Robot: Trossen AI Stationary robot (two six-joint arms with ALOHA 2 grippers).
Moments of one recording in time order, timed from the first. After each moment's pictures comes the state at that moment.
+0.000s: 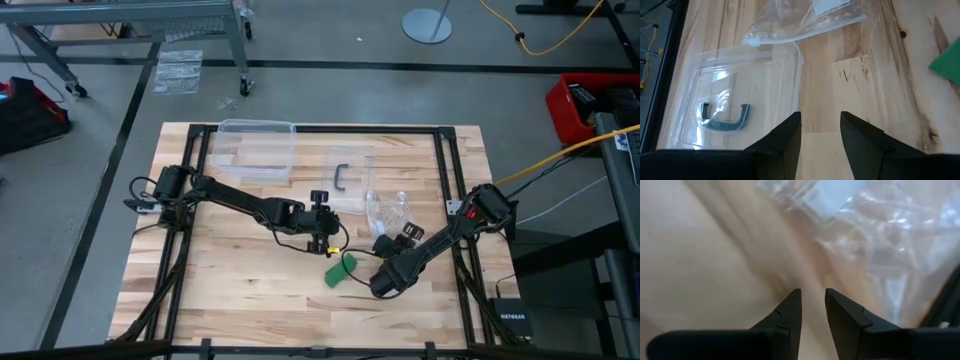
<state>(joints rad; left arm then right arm) -0.13 1.92 1.31 -0.25 -0.41 0.19 0.59 1.89 1.05 -1.15 0.37 1.19</state>
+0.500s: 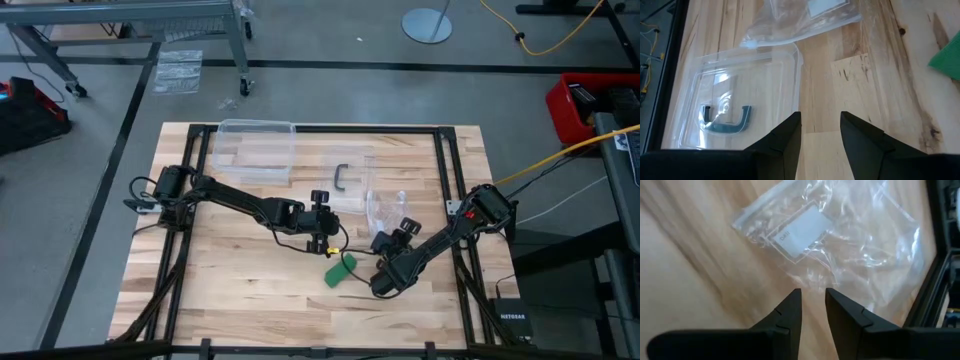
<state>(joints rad) -0.13 1.92 1.31 -0.25 -0.41 0.22 0.59 1.89 1.05 -1.18 0.55 1.17</state>
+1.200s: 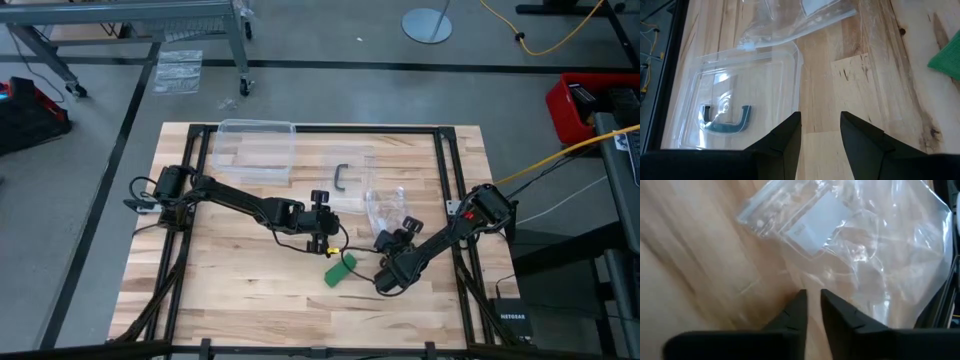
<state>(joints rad) -0.13 1.92 1.31 -0.25 -0.41 0.22 0.59 1.89 0.94 -1.07 0.56 1.15</state>
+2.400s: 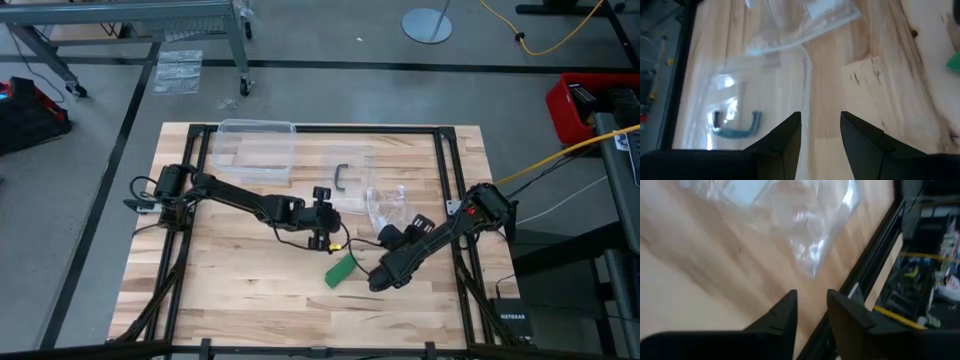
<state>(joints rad) -0.11 1.92 1.31 -0.22 -0.41 0.28 0.56 1.89 1.21 -1.57 0.32 1.27</state>
